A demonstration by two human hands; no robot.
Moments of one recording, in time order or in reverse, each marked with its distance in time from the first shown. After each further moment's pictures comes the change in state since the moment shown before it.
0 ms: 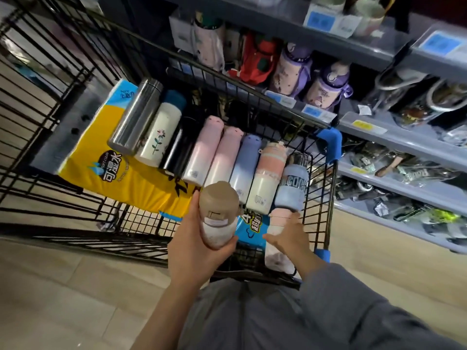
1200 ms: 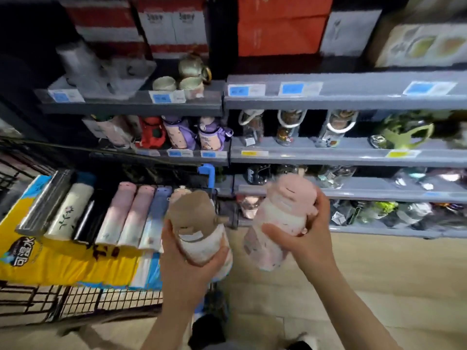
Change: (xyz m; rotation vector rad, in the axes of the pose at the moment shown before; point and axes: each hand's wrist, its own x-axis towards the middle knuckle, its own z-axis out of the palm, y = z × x) left_hand -0.085 0.185 0.162 -0.334 0.036 0.247; right_hand -0.086 0.211 -0.228 1.307 0.351 -0.713
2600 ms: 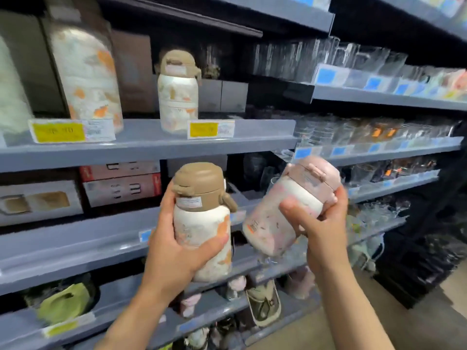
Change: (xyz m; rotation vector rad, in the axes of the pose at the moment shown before) left_hand -0.112 0.451 0.764 -0.551 -0.609 0.487; right_hand 0.230 -0.219 -0.809 0.060 0.563 -0.567
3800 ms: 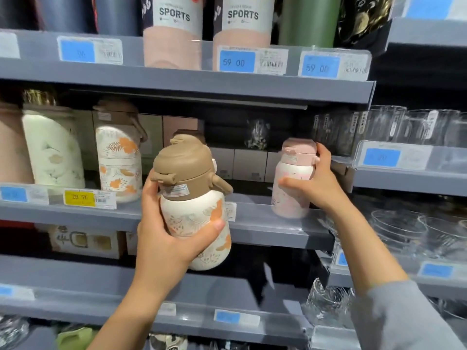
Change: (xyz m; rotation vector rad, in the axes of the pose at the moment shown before) left_hand 0.125 0.048 0.096 0.360 0.474 0.405; right_hand 0.319 0.035 0.053 -0.352 -0.624 -0.093
